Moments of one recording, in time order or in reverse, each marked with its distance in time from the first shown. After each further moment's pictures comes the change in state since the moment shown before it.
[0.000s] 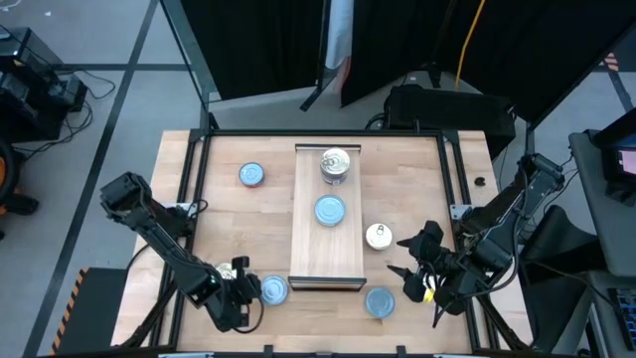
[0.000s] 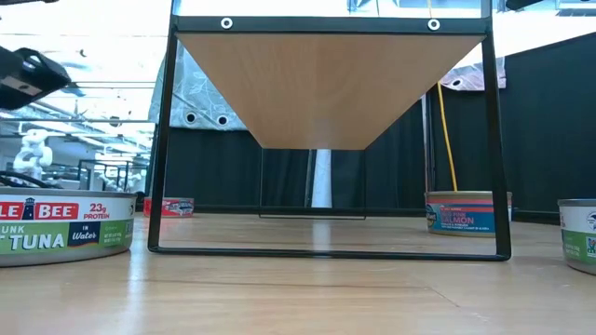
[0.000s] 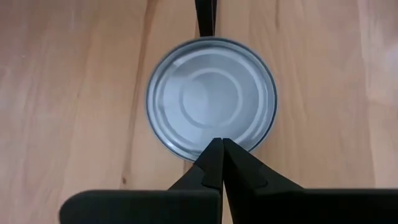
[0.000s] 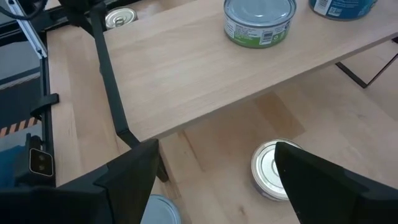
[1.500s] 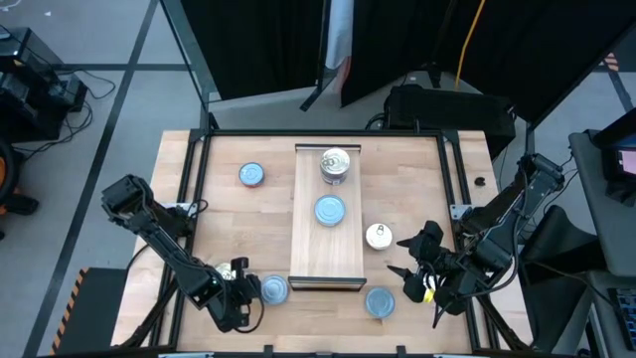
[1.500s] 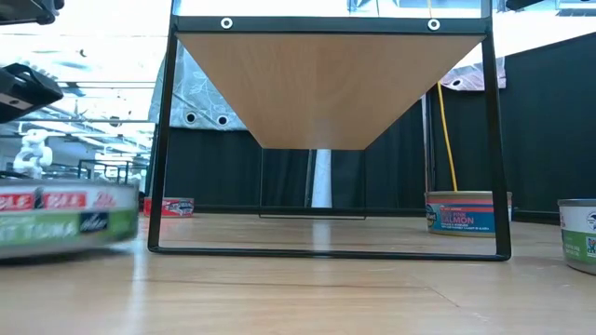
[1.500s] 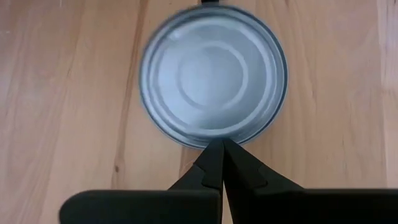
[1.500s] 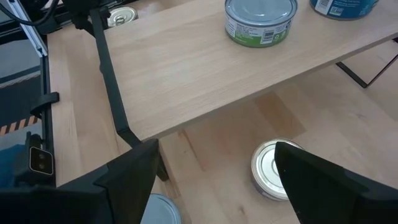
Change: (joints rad) left arm 0.000 0.031 -0.013 -0.003 0.036 -0.046; right arm 0.000 0.000 0.000 0.001 -0.003 -0.005
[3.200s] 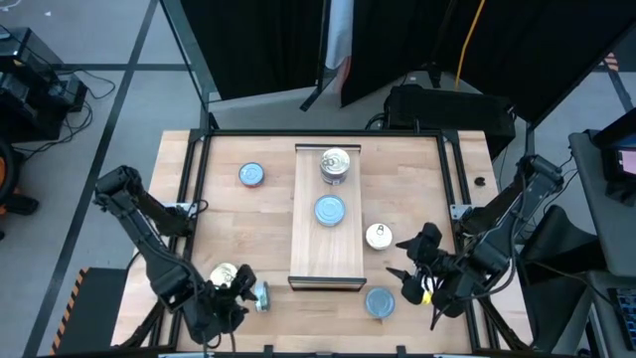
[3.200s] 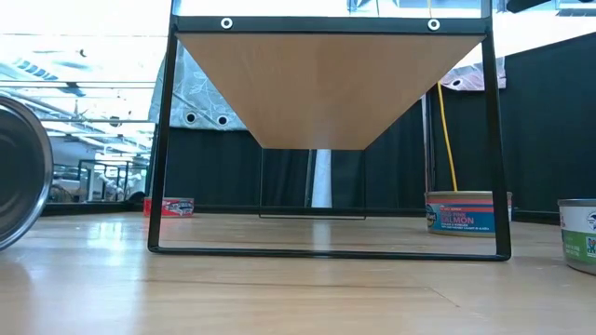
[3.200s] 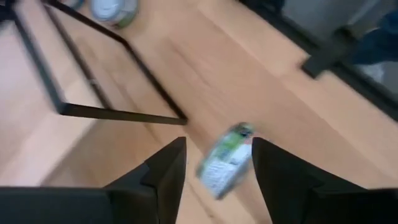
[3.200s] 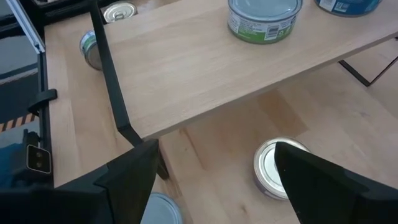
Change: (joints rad) left arm -0.046 -0.124 0.356 -0.320 -0.003 0.910; right arm 0.000 0.023 0.000 0.011 -0.003 0.002
